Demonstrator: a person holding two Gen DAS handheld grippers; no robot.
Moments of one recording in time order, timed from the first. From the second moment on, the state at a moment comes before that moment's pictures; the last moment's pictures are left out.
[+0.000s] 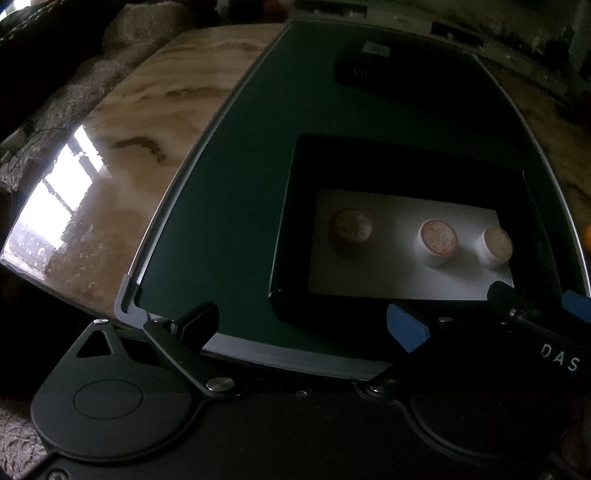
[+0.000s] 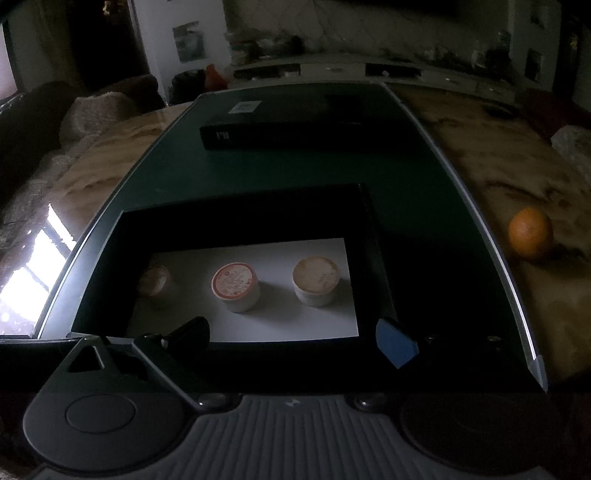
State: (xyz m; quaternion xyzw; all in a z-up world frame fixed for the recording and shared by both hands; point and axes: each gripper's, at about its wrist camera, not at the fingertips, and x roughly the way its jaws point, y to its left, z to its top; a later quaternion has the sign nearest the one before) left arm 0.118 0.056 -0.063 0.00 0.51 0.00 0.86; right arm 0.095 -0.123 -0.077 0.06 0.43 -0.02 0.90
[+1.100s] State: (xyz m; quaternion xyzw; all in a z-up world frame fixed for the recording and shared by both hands) left arm 0.133 0.050 -0.066 0.01 0.52 -0.01 0.86; right arm 0.104 -0.130 -0.077 0.06 0.44 -0.02 0.90
